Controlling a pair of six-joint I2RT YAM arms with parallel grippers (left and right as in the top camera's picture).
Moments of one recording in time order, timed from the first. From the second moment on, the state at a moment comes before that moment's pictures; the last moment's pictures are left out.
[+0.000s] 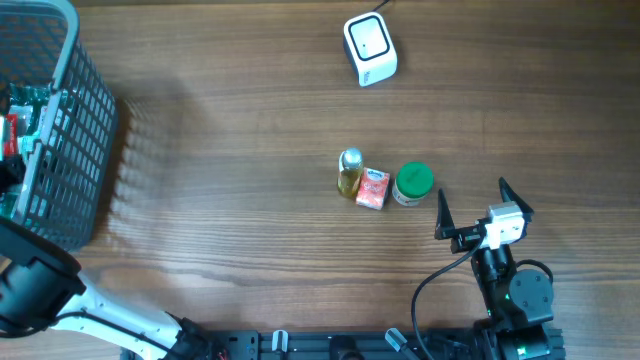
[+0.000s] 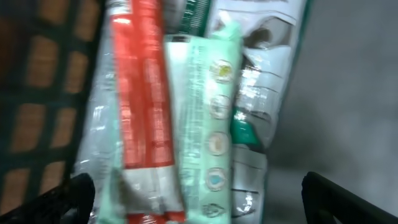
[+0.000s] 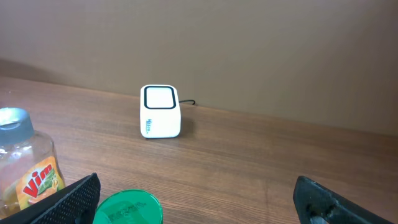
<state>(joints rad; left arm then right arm) 0.90 2.04 1.57 -0.67 0.26 0.78 0.19 0.02 0.01 0.01 0.03 -0.10</state>
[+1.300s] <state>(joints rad) 0.83 2.12 1.57 -0.54 0.28 0.85 0.19 0.02 0.01 0.01 0.03 -0.10</state>
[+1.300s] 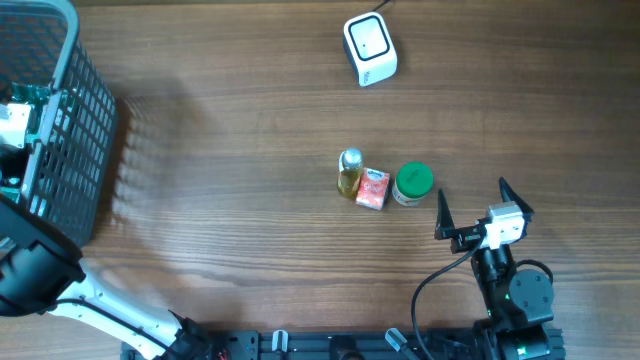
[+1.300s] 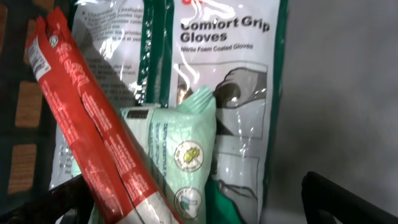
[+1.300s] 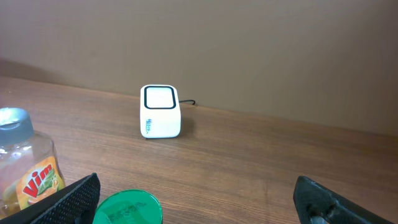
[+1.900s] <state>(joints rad) 0.88 2.15 1.58 -0.53 0.25 0.74 0.19 0.02 0.01 0.01 0.03 -0.10</state>
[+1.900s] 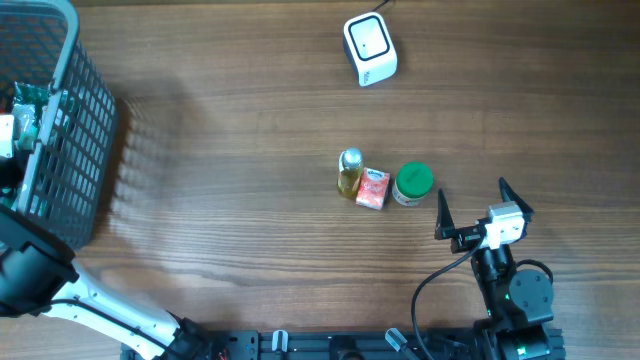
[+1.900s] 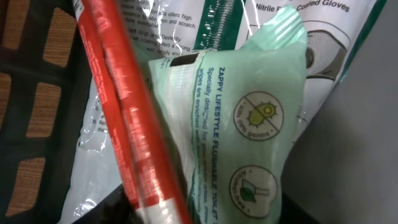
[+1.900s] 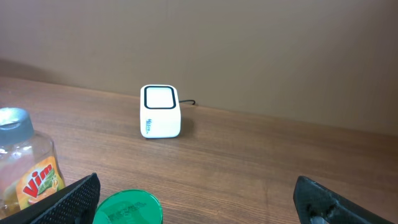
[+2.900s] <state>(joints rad) 0.83 1.97 1.56 -0.54 0.24 0.52 0.19 0.02 0.01 0.01 0.03 -0.10</state>
